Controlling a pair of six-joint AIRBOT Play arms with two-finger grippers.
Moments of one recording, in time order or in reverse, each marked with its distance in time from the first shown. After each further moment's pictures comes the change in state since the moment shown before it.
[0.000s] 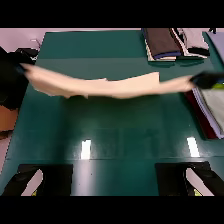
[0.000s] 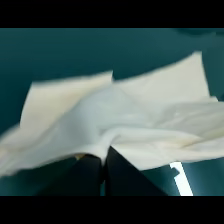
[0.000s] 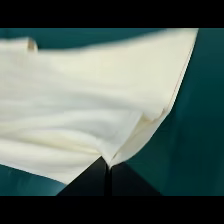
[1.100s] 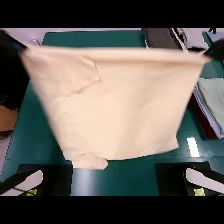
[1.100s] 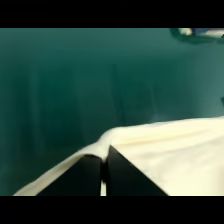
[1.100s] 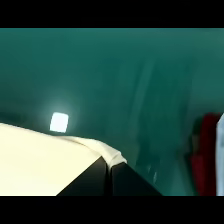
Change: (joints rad) left arm -0.069 -0.416 0.188 0.080 -0.055 -0.097; right arm 0.018 -0.433 0.392 -0.202 0.168 0.060
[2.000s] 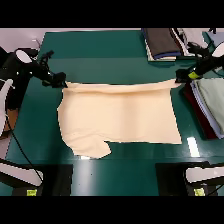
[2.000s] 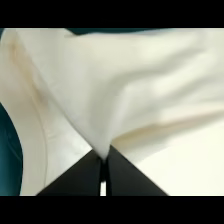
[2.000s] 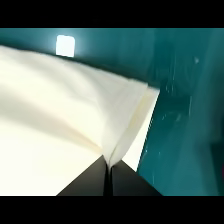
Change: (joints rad) left arm -0.121 -0.486 -0.018 0.150 0.013 0.035; right arm 0.027 -0.293 -0.115 -0.050 -0.095 -0.006
